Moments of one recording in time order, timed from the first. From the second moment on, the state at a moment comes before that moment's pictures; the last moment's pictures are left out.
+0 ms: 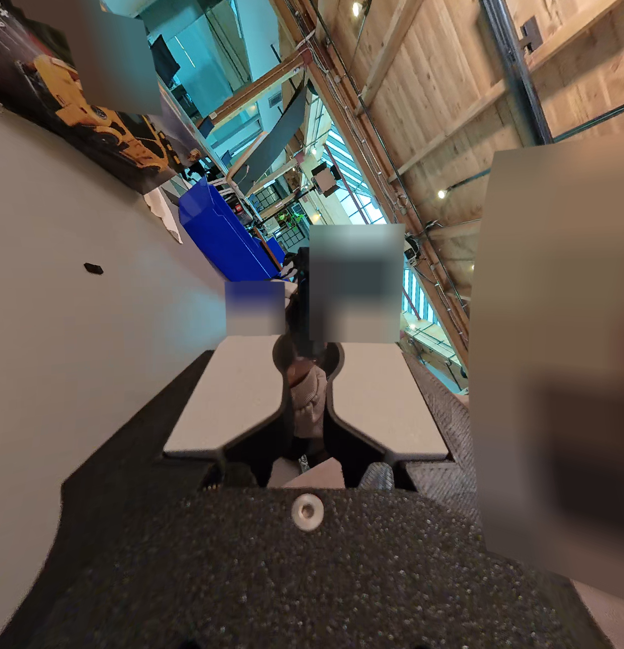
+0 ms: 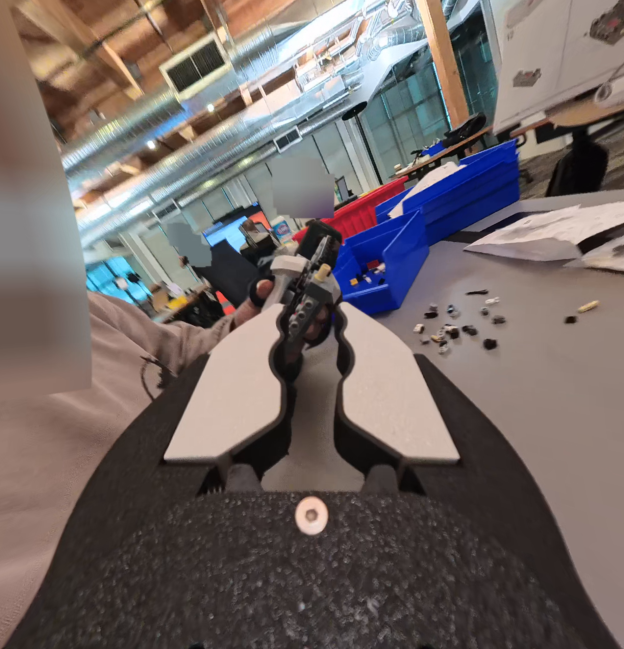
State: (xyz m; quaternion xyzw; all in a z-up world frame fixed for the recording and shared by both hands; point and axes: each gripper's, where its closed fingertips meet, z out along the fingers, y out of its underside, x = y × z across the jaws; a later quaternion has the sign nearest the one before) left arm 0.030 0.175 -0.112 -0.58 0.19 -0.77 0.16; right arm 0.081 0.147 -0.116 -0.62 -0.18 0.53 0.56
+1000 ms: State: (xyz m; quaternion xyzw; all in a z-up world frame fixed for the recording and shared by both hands) left arm 0.036 0.136 -0.098 -0.52 0.37 -0.69 0.33; right arm 0.066 0.128 -0.107 -0.63 -0.28 0.45 0.57
